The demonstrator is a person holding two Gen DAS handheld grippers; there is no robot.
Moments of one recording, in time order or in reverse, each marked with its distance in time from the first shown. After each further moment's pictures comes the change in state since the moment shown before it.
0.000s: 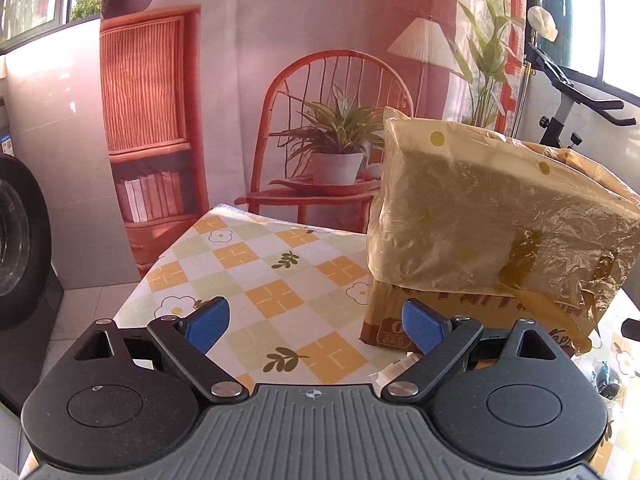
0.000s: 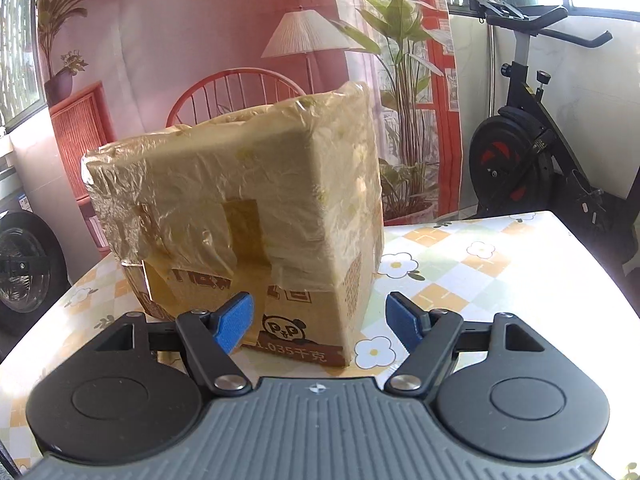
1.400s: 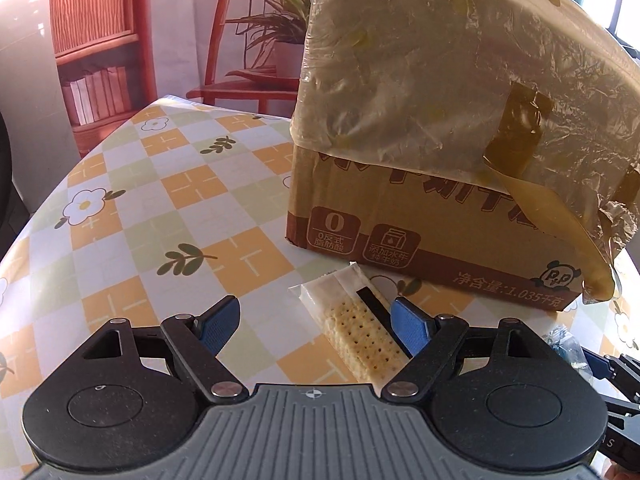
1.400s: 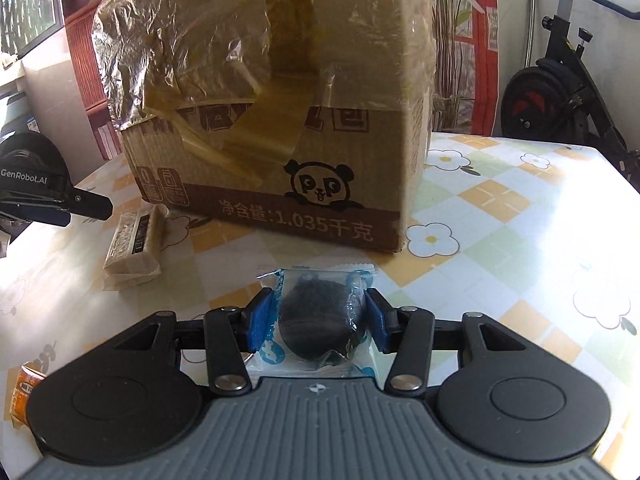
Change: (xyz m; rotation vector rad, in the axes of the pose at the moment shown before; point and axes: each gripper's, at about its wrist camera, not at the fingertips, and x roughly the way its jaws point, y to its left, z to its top) left arm 0.077 -0.064 -0.048 -0.049 0.267 -0.052; right arm 0.058 0.022 -0.074 -0.097 0.166 0.052
